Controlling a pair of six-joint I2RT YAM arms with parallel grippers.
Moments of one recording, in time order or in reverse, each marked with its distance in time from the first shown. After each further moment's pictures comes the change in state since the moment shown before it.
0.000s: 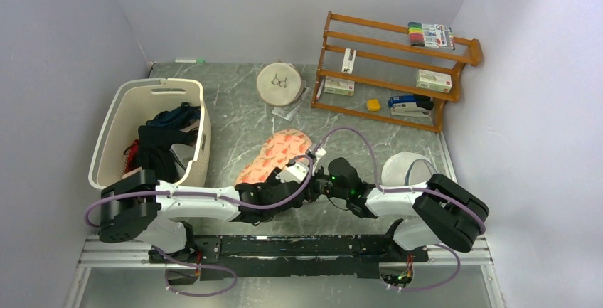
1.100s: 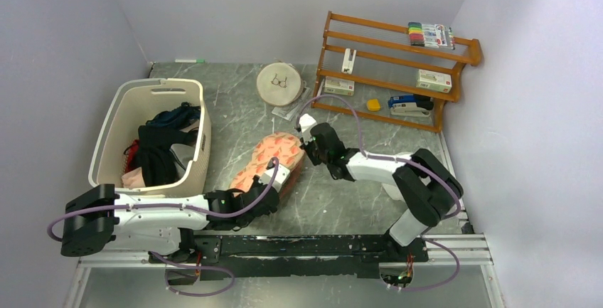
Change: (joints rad) left arm -0.002 -0.288 -0.205 0.094 0.076 -0.030; right arm -0.133 0.208 0.406 -0.480 0.403 -0.489
